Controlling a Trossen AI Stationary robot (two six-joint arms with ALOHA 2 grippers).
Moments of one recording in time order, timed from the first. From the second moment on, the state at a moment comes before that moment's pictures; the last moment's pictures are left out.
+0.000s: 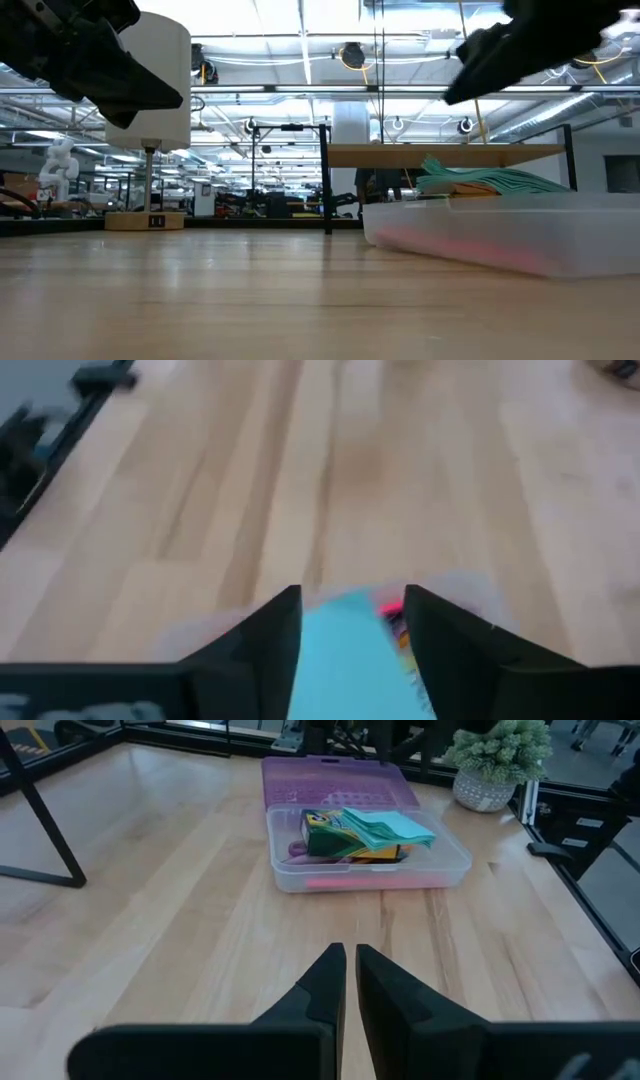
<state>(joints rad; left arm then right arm) -0.55 1.15 0.35 0.39 -0.55 -0.37 0.51 1.34 0.72 -0.11 0.37 0.22</state>
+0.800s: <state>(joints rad) -0.55 1.15 0.35 0.39 -0.55 -0.35 0.35 1.36 0.51 0.14 0.26 0.30</state>
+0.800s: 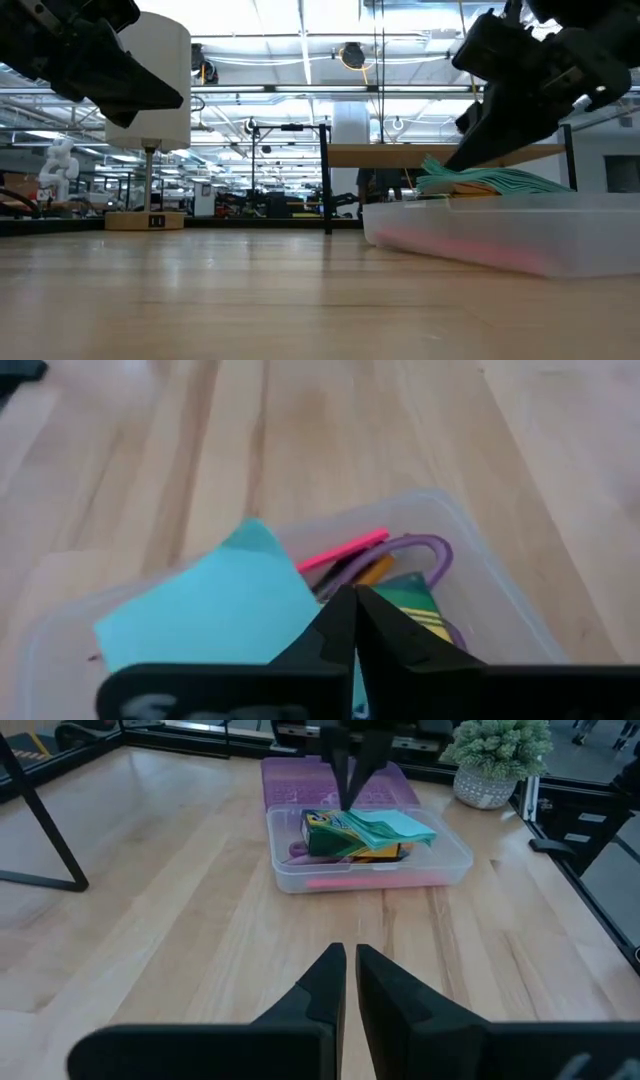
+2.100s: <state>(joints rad) -0.54 1.15 0.35 0.40 -0.56 -0.37 0.49 1.36 0.50 0.25 0.05 0.33</state>
